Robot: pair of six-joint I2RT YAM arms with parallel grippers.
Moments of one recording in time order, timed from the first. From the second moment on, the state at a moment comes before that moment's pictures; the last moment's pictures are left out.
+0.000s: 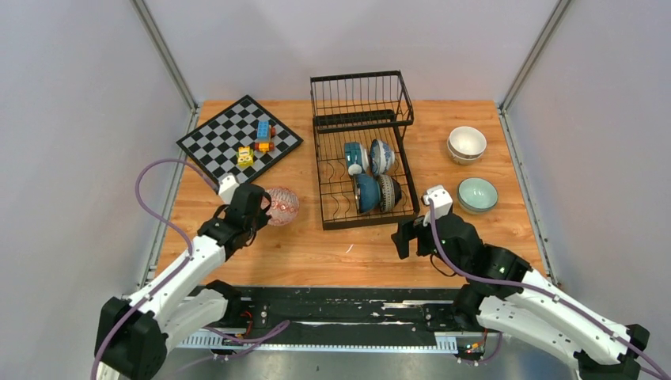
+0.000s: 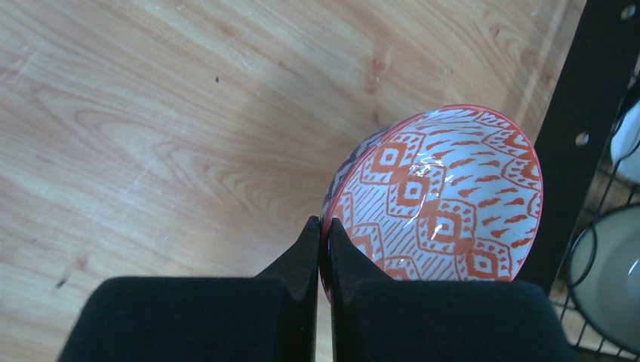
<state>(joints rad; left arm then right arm) -0.43 0.90 0.55 -0.47 -0.43 -0.90 0.94 0.57 0.65 -0.60 0.36 0.34</state>
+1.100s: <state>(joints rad) -0.31 1.55 0.84 -0.15 -0.34 -0.88 0.94 0.54 0.58 -0.57 0.35 0.39</state>
